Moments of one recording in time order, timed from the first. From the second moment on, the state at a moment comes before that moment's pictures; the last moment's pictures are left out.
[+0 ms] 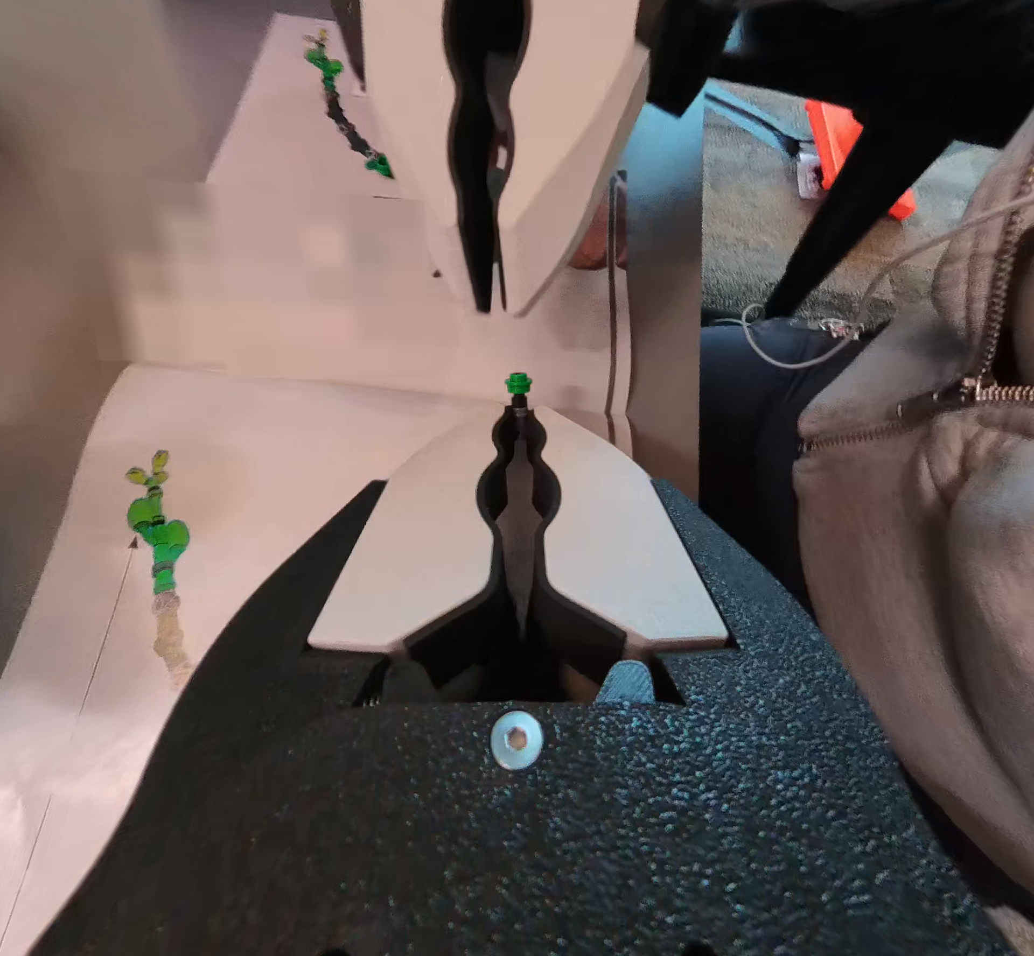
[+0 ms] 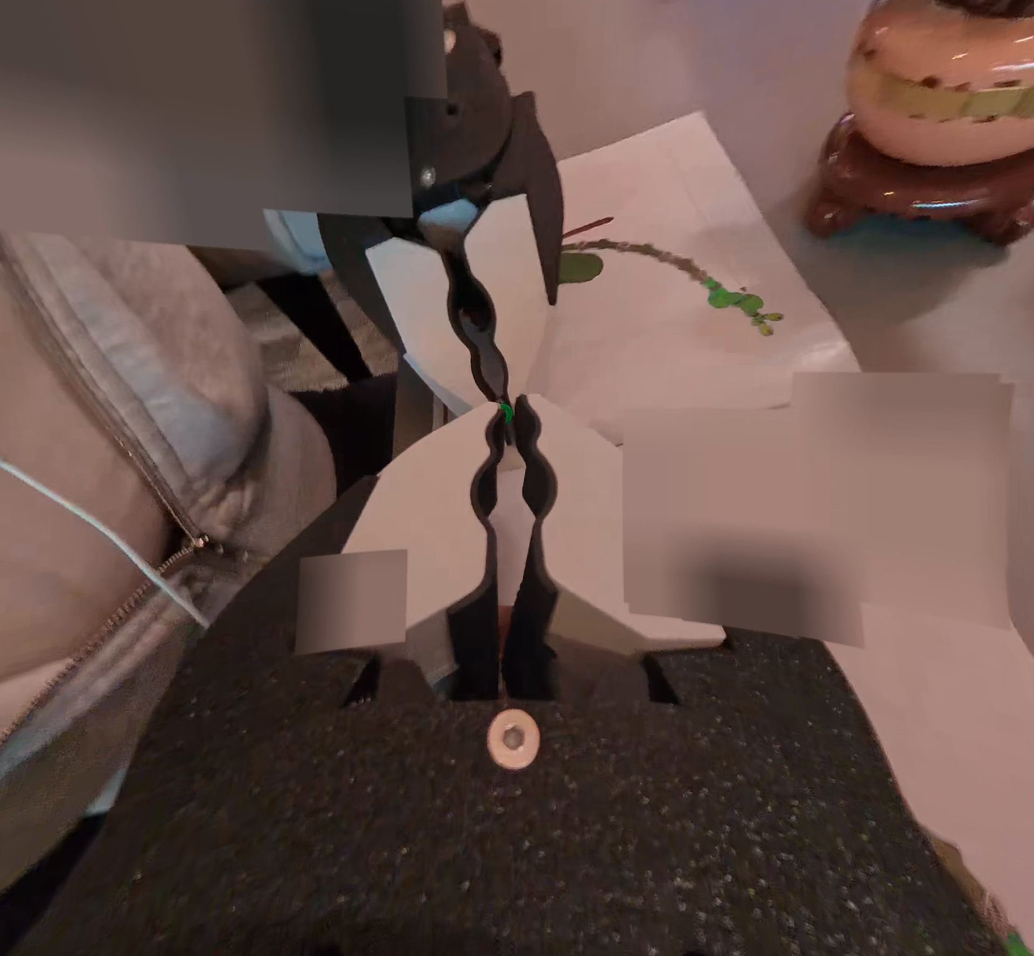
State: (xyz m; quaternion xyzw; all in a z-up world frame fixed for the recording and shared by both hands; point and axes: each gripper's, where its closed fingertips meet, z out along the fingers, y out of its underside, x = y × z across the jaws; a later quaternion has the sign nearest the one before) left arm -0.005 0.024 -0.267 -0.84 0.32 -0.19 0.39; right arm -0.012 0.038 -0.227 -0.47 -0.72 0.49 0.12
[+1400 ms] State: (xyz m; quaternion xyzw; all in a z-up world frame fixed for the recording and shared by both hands) left arm -0.001 0.019 -0.274 -0.85 0.33 -0.22 0.35; right arm -0.012 0.022 -0.258 -0.42 -0.78 0.45 0.11
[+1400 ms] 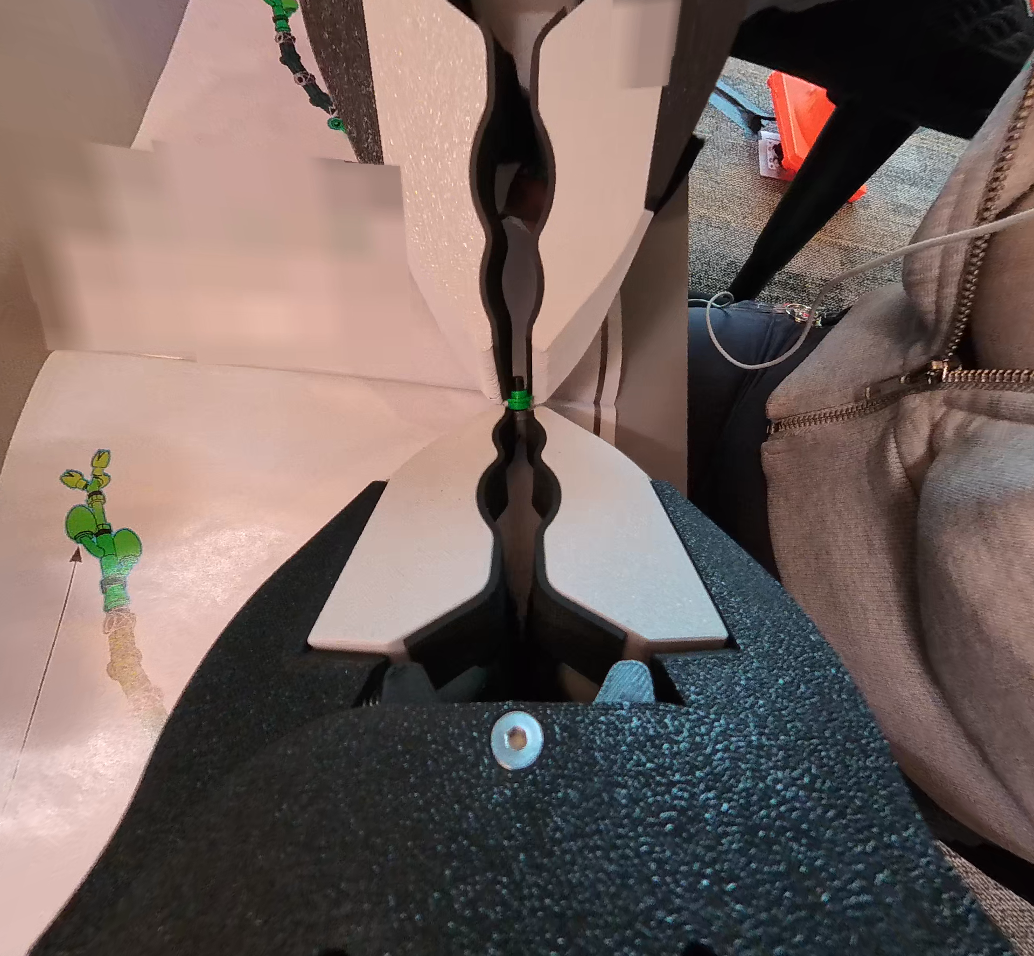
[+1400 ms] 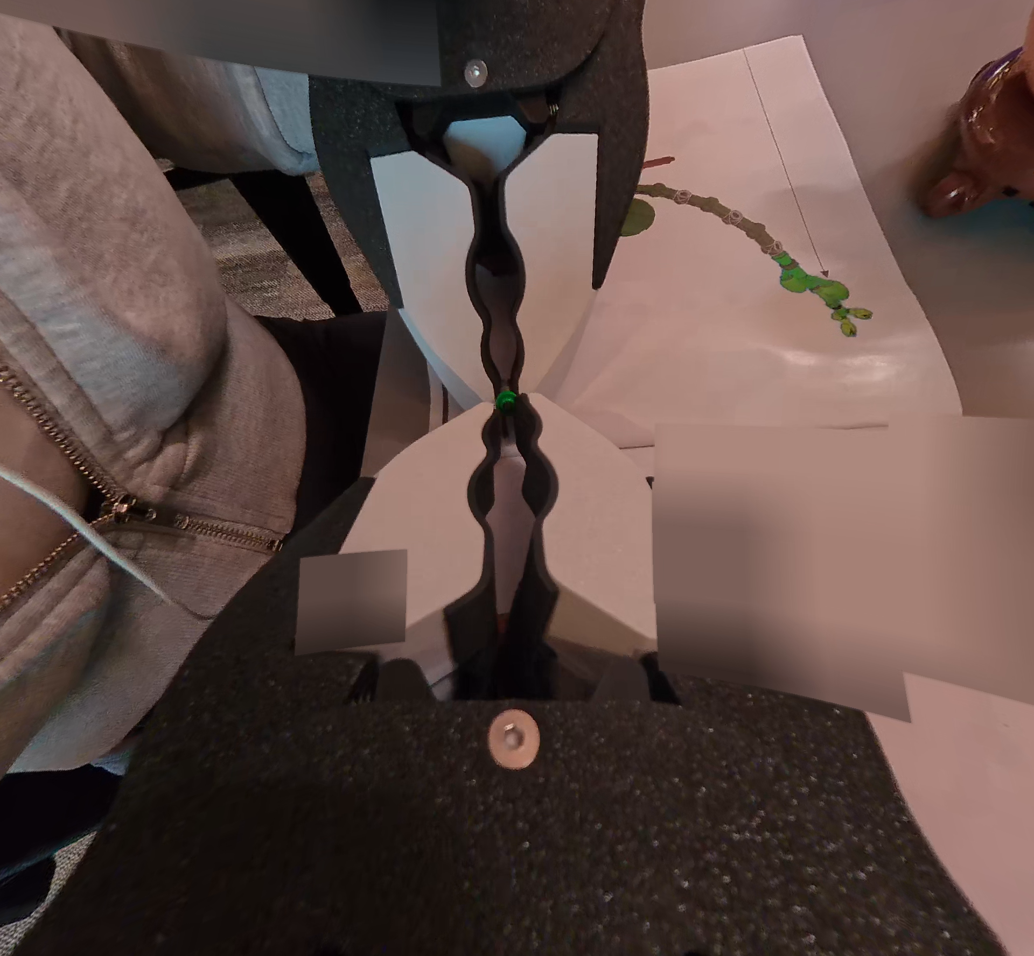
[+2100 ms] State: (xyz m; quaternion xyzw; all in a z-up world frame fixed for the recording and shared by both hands) left arm -0.001 0.019 -0.274 -0.85 0.33 -0.22 0.35; right arm -0.012 0.022 -0.256 -0.43 -0.77 0.47 0.08
